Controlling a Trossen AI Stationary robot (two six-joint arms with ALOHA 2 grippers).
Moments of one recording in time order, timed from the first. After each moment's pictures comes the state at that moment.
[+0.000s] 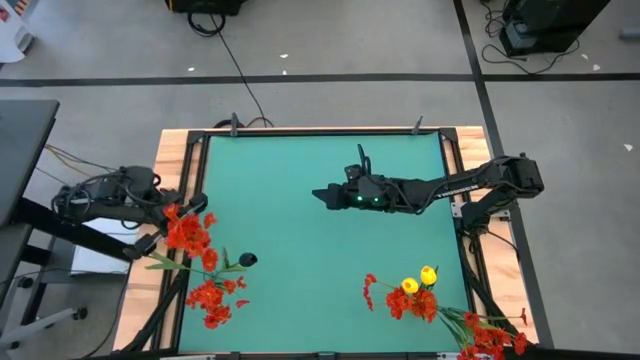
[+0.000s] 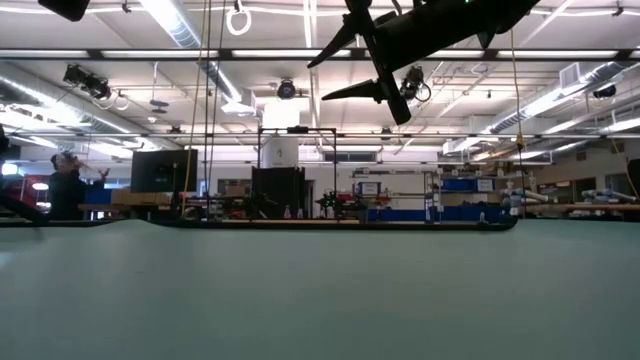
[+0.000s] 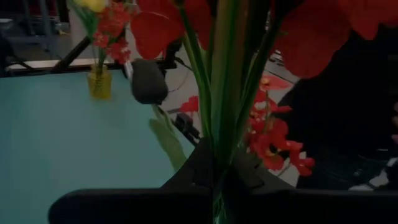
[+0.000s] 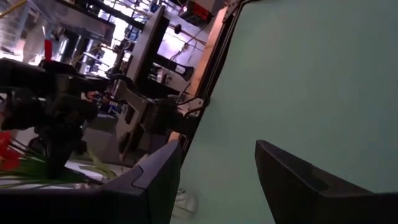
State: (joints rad) left arm -0.08 0.25 0.67 -0.63 0.64 -0.06; right arm 0.01 1.55 0.94 0.29 0.28 1.20
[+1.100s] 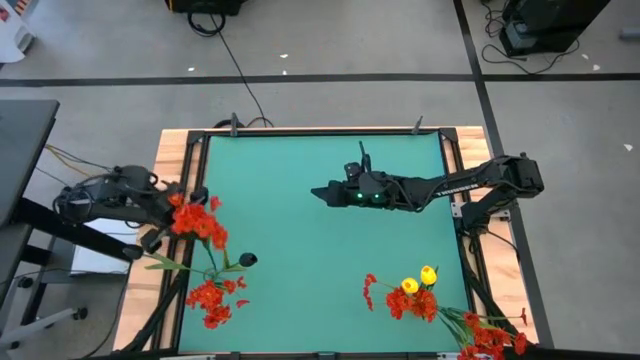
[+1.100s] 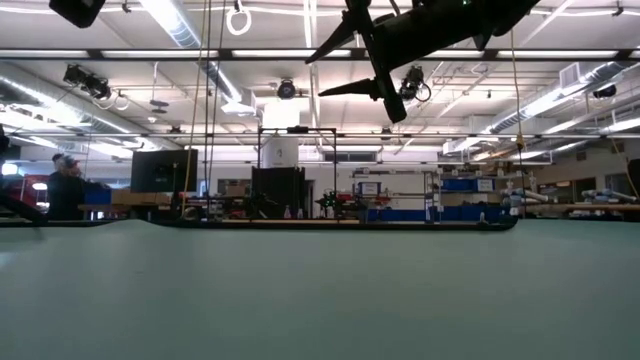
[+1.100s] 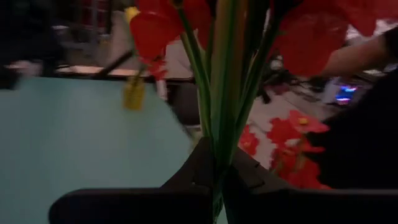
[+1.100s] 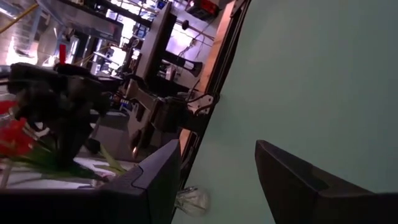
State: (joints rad) left arm -0.08 0.22 0.64 -0.53 0.49 -0.23; right arm -0.02 1.55 0.94 0.32 0.22 1.23
